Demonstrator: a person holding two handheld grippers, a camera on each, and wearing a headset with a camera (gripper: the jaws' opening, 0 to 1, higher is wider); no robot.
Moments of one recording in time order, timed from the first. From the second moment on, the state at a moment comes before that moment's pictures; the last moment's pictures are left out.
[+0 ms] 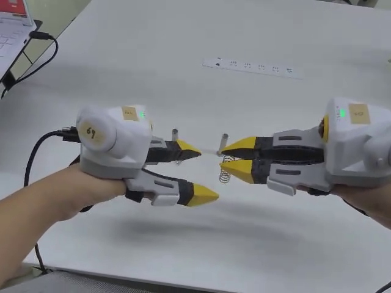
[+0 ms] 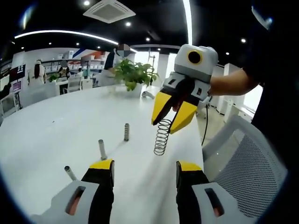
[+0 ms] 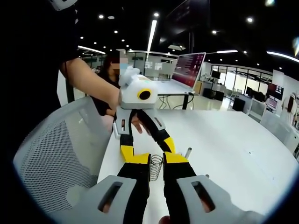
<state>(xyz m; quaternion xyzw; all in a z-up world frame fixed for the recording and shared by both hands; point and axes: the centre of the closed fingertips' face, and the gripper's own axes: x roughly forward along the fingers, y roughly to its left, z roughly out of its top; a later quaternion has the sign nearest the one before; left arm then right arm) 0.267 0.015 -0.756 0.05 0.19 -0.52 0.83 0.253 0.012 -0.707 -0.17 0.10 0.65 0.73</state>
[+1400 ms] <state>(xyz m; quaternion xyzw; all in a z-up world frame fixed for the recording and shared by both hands) 0.273 0.113 -0.771 0.03 0.22 -0.39 0.89 0.283 0.000 -0.707 -0.17 0.10 0.61 0.77</state>
